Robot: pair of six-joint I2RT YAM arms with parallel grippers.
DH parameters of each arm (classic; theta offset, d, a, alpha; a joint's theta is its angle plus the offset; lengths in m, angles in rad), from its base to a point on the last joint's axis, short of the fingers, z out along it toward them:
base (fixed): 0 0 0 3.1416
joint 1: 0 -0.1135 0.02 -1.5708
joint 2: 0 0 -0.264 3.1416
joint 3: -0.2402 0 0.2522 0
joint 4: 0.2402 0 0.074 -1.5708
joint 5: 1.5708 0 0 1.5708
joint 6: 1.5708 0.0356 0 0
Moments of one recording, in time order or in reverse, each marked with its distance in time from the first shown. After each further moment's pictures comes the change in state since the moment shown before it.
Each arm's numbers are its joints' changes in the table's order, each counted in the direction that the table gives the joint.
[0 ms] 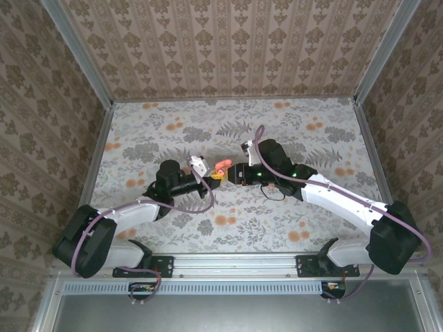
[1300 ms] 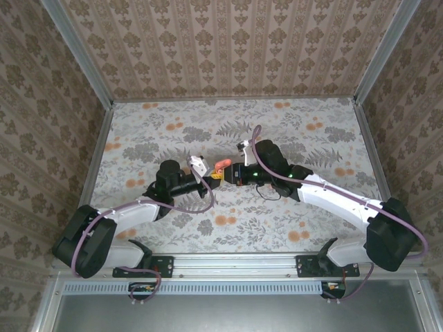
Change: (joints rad) left arm 0.000 0.000 0.000 0.000 -0.011 0.000; right arm -0.023 -0.029 0.002 -0.075 -0.026 0.042
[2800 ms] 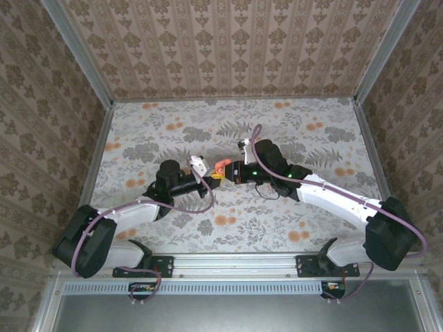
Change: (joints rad) left arm 0.000 0.000 0.000 0.000 0.001 0.000; right arm -0.002 -0.007 0.000 -0.027 0.053 0.000
